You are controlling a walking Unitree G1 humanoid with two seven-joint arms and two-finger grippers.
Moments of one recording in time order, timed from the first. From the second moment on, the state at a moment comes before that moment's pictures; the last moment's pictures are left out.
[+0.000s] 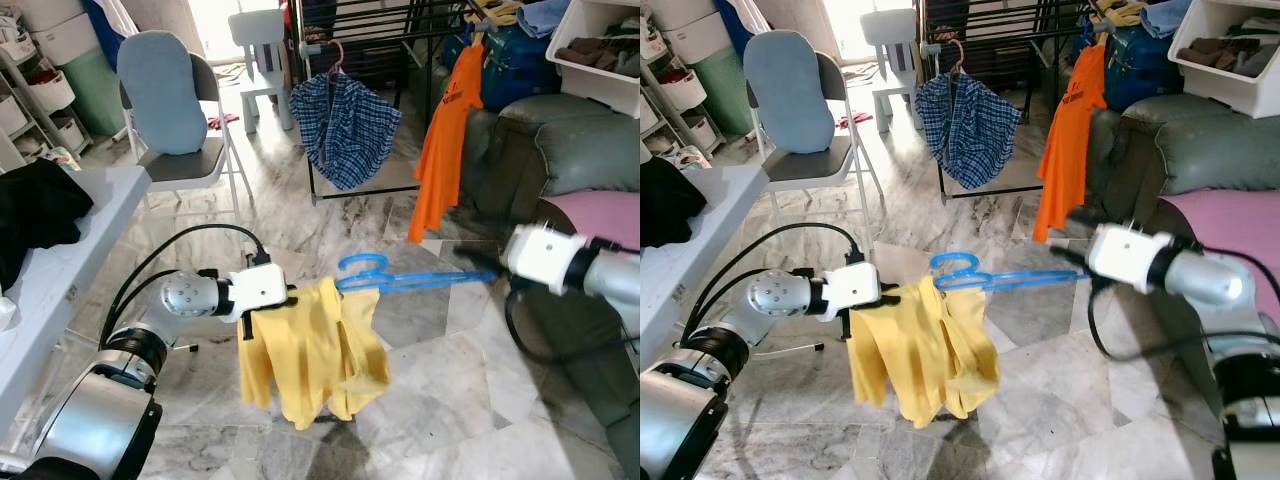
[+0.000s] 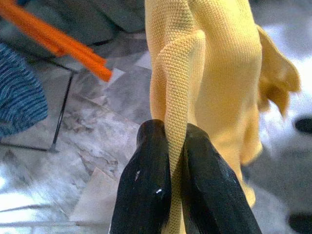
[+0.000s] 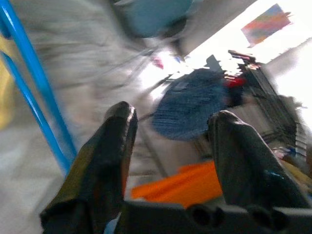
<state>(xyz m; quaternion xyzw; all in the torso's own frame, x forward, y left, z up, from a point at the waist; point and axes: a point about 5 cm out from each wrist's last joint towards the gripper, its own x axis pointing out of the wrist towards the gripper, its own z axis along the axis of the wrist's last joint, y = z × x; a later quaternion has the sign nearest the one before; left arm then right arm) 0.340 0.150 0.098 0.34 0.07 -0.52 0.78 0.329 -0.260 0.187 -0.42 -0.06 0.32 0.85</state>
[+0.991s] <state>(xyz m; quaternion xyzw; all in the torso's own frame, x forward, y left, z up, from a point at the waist) 0.351 0.122 0.130 0.10 -0.02 -0.48 0.87 0.347 -0.212 0.109 -0.09 0.06 0.08 0.99</state>
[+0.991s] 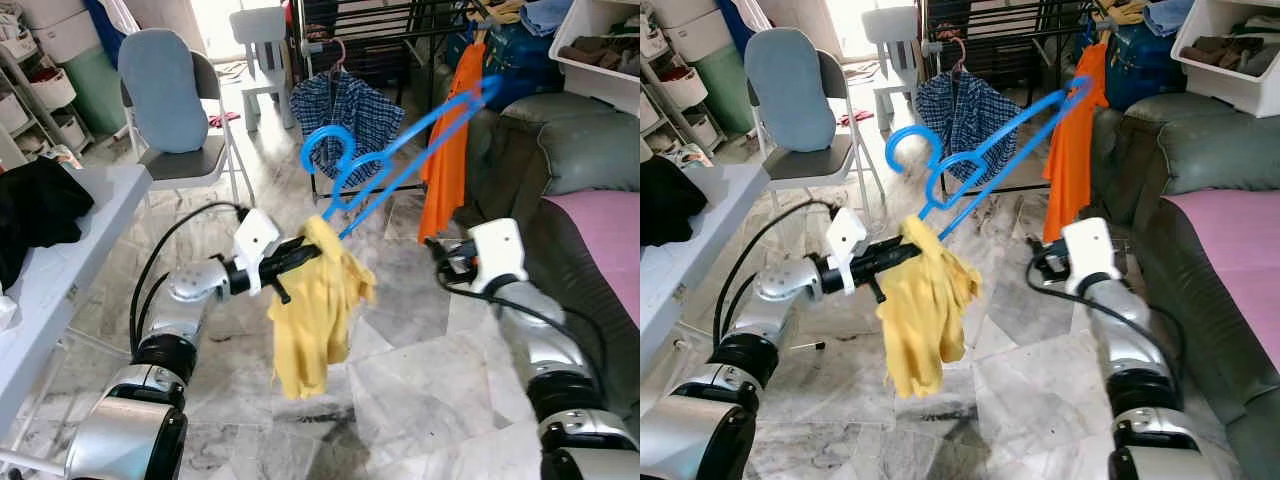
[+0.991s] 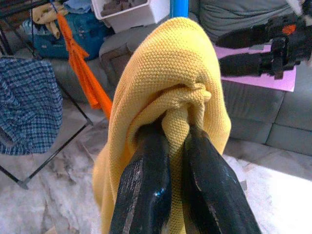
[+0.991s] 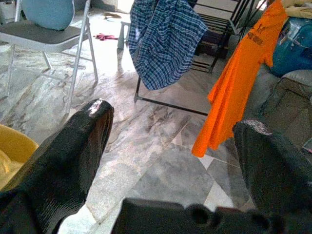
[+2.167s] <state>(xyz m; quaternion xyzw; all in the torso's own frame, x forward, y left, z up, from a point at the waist) 0.343 0.075 0.206 0.07 -0.16 -0.54 0.82 0.308 -0.170 0.040 -0.10 0.24 0.29 0.92</state>
